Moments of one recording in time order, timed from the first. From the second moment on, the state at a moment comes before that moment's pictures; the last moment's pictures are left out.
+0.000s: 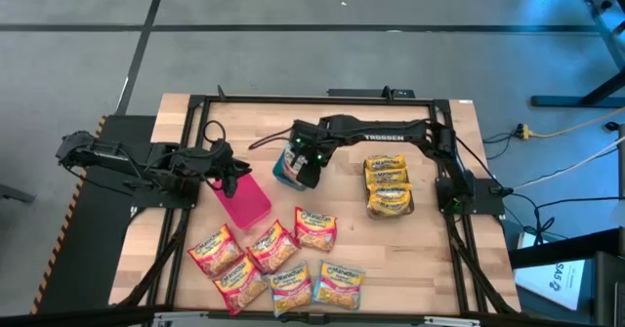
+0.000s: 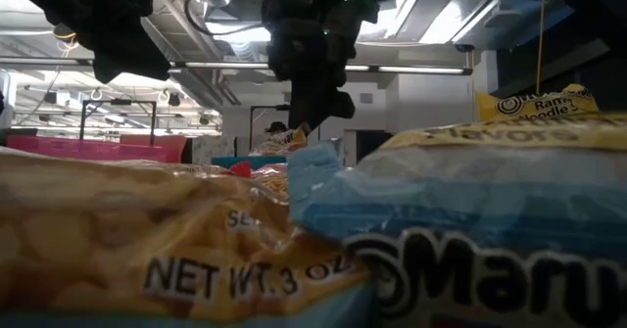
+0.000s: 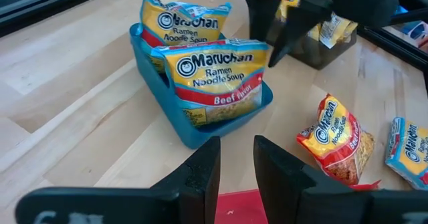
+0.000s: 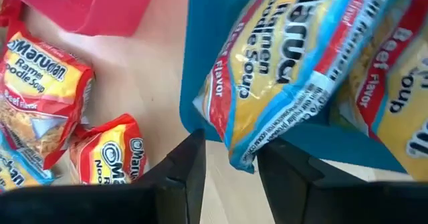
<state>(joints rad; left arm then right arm) -0.12 0.61 0.53 -0.49 -0.36 -0.60 -0.15 2.13 1.87 -0.93 -0.25 0.28</state>
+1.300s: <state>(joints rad) -0.12 0.61 0.53 -0.49 -0.38 -0.59 0.01 2.13 1.87 -0.85 -0.17 0.34</state>
